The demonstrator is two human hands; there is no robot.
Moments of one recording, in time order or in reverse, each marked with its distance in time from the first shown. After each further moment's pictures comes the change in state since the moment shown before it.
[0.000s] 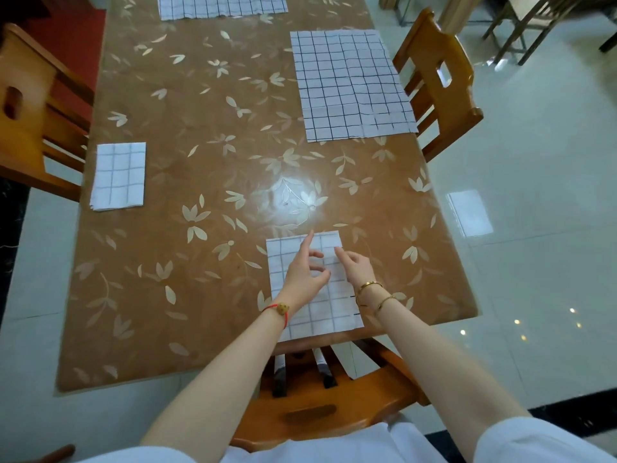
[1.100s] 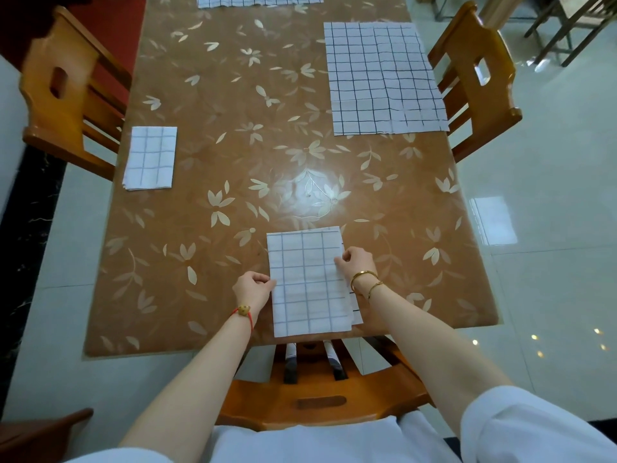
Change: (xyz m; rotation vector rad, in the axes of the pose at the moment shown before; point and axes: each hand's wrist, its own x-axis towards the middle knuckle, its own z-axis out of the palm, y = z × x) left_hand -0.033 -0.079 -0.080 0.108 0.450 -0.512; right_hand 0.015 -0.003 0.036 -0.562 0.003 -0.047
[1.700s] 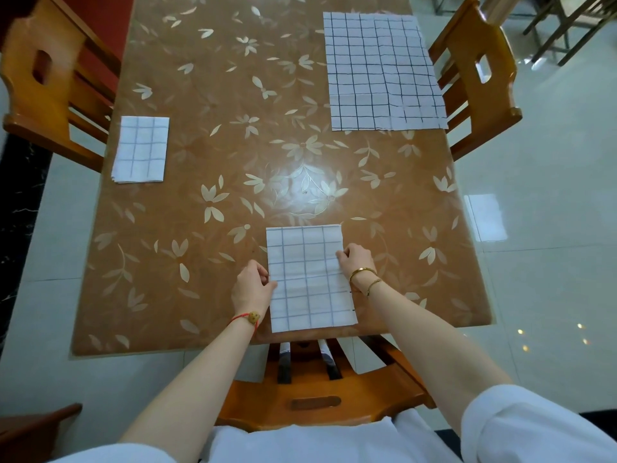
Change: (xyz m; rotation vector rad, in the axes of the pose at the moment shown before) left_hand -0.004 -0.003 0.008 0.265 0.048 0.272; right_hand 0.006 -0.001 -0.006 -0.068 -0.023 0.025
